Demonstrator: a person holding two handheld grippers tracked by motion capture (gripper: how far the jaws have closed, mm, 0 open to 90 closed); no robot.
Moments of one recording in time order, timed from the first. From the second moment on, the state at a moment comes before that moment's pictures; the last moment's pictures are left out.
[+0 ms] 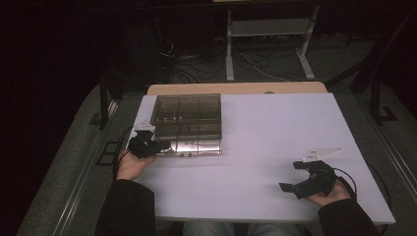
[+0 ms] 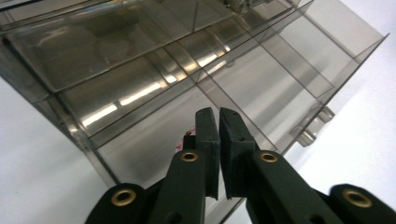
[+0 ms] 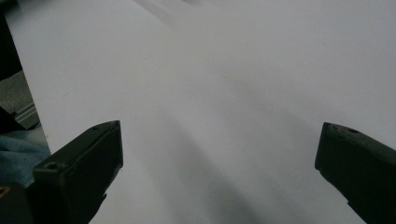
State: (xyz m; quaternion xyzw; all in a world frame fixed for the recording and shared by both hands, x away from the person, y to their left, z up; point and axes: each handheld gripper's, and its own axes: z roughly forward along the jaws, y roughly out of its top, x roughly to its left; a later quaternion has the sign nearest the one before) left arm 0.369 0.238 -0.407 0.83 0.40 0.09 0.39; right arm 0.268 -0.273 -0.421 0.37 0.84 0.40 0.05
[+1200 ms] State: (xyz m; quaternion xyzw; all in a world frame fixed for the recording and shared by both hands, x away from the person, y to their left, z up) left arm 0.328 0.214 -0.391 0.80 0.36 0.08 0.48; right arm 0.268 -0.275 -0.420 0.37 0.84 0.41 0.05
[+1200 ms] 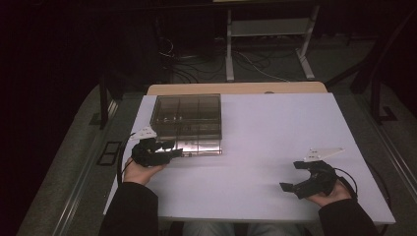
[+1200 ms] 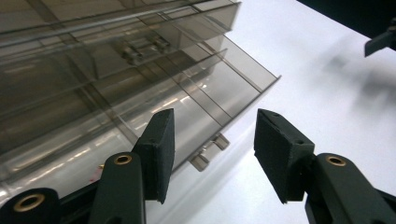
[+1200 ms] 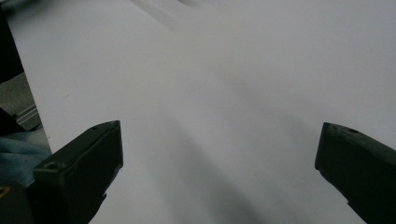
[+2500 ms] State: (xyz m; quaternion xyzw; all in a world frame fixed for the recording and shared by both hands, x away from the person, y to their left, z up) left arm 0.318 0.187 -0.405 0.84 0.31 0.05 0.44; right arm 0.267 -0.274 -0.421 0.37 0.84 0.40 0.05
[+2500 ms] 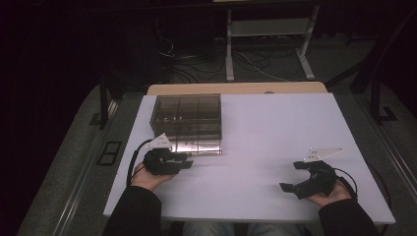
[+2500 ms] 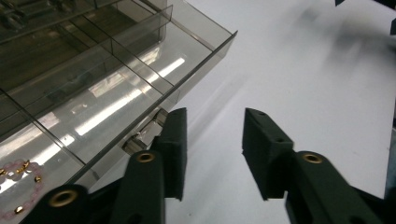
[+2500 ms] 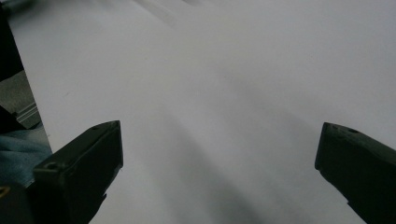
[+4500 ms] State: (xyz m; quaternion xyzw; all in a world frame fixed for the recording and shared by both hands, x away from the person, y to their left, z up) left arm 0.341 0.171 -0.426 0.89 0.30 0.09 0.32; right arm 0.268 -0.274 -0.421 0.37 0.84 0.40 0.05
